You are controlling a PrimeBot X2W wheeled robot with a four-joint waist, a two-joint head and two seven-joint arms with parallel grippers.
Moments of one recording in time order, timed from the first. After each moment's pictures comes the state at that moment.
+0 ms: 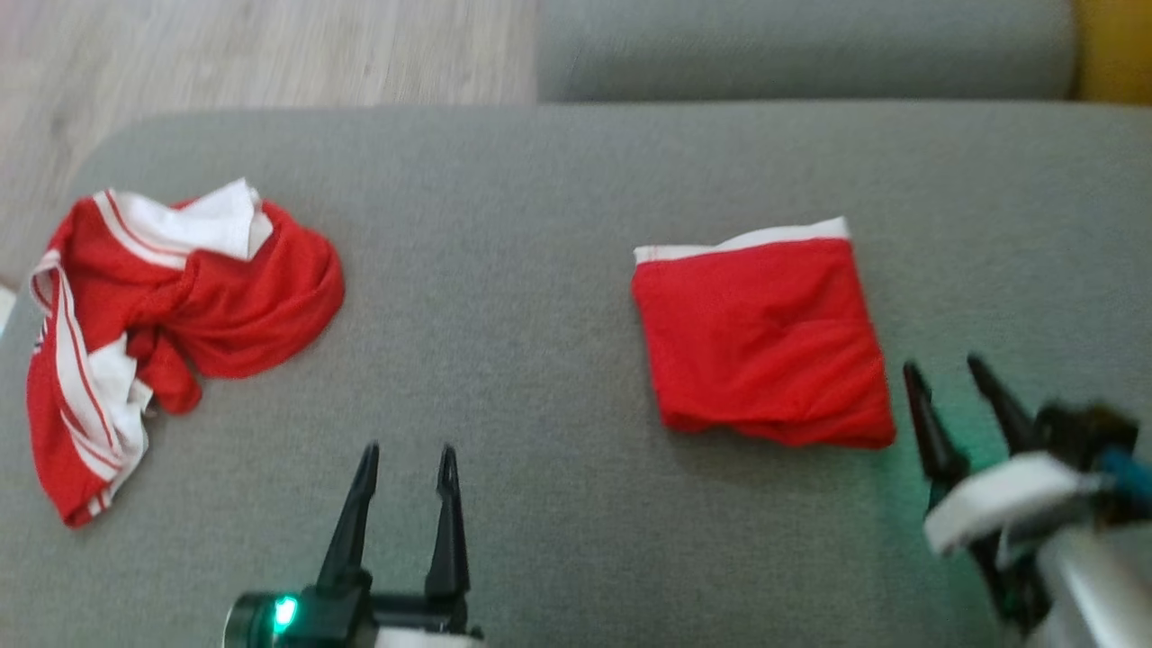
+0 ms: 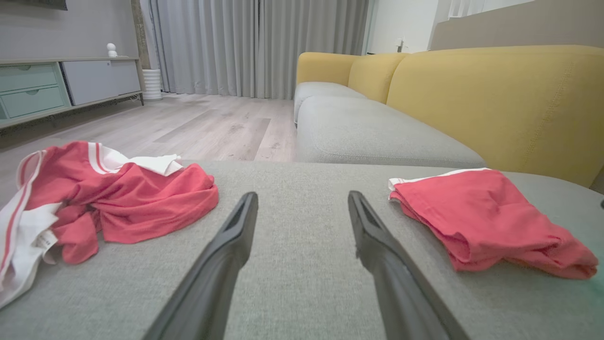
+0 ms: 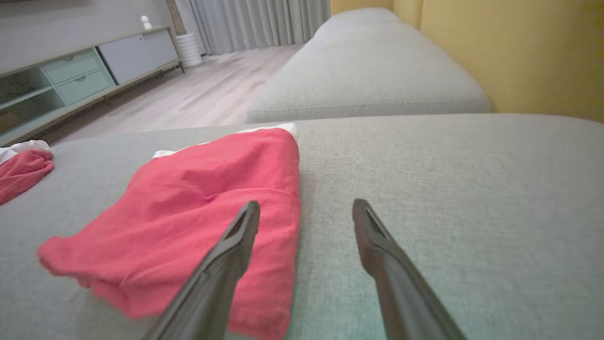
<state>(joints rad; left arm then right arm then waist) 0.12 0.06 -0.35 0.04 -0.17 0.17 -0.26 -0.14 -0.26 0.17 0.45 0.36 0.13 -0.19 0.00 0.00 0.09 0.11</state>
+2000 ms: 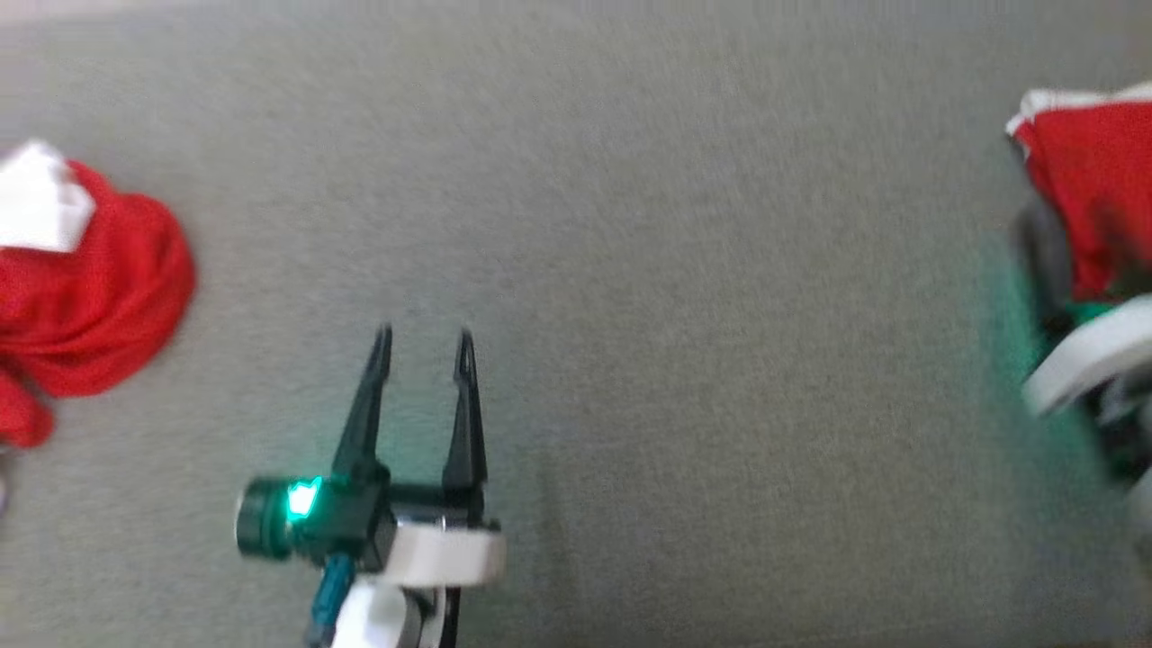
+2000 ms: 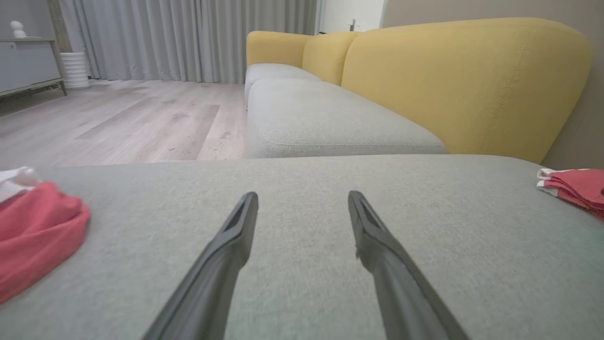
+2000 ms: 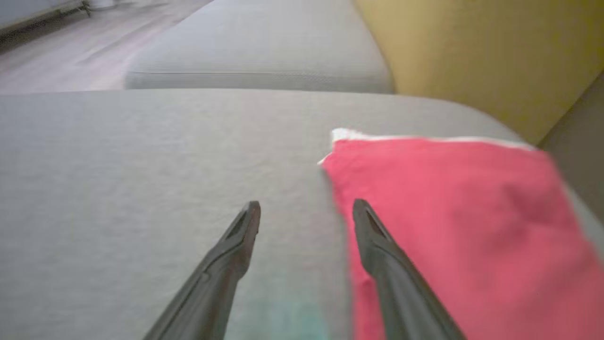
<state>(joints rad) -0.13 0.05 -0.40 0.08 -0.18 0.21 -0.26 -0.58 -0.55 0.44 0.77 0.58 0.13 -0.24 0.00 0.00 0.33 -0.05</state>
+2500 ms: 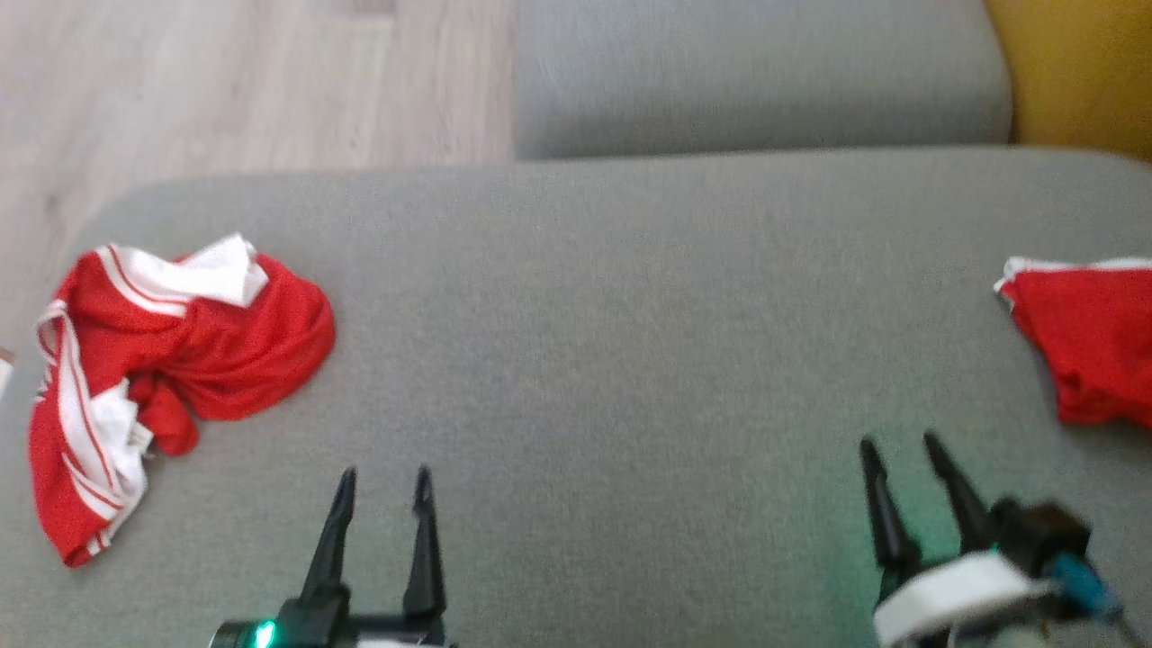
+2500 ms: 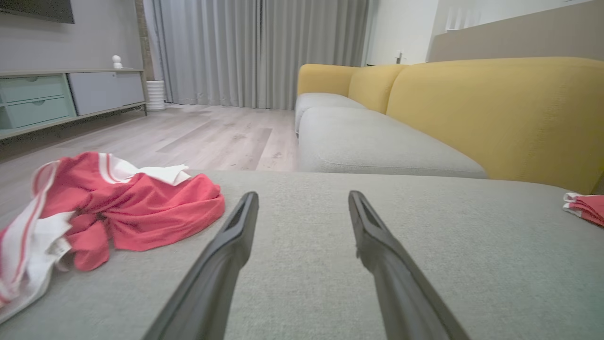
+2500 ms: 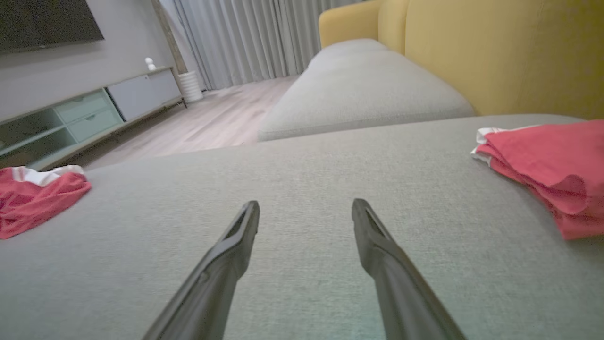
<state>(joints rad) 0.11 0.05 -0.31 0.10 -0.18 0.17 -0.26 -0.02 -0.15 0.14 0.41 0.31 0.13 -0.25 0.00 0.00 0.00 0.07</state>
